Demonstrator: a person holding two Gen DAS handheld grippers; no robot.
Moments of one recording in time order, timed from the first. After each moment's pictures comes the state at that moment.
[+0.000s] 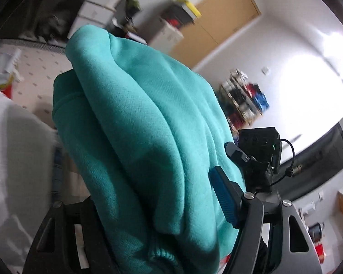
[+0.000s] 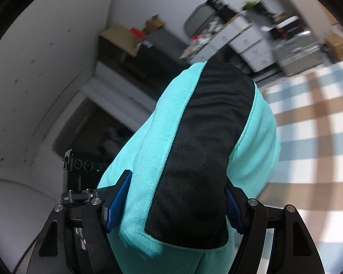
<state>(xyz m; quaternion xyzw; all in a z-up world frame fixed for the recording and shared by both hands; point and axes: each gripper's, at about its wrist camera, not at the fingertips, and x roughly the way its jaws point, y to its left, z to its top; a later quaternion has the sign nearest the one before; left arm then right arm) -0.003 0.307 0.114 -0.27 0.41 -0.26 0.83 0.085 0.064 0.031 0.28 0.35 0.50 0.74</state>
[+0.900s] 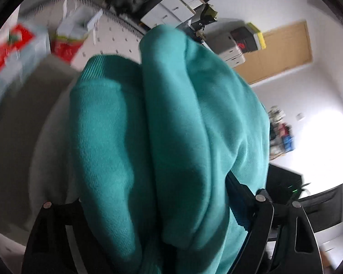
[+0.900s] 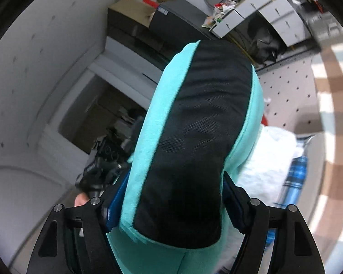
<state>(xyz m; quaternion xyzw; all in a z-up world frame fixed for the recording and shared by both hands) 0.041 0.475 -0.034 -0.36 0.46 -0.13 0.80 0.064 0.295 -0.055 0.22 0.39 0.52 0.72</state>
